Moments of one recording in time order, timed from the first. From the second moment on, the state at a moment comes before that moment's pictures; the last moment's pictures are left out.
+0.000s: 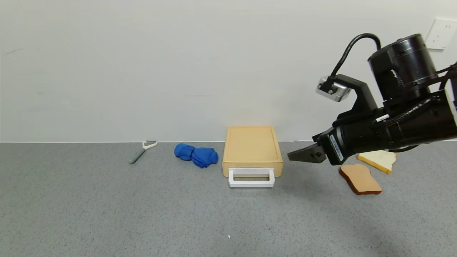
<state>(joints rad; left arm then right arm) 0.00 0.00 0.00 0.00 0.00 0.03 0.50 1.73 -1.48 0.42 0.25 -0.14</state>
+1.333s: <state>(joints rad) 0.00 0.00 0.00 0.00 0.00 0.03 0.59 2.23 -1.77 0.37 0.35 -0.28</state>
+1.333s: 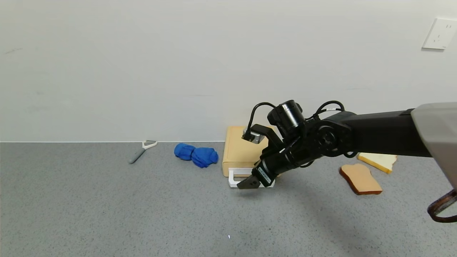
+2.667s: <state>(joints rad) 0.00 0.00 0.00 0.00 0.00 0.03 0.60 2.43 -1.90 0.34 0.30 -0.24</state>
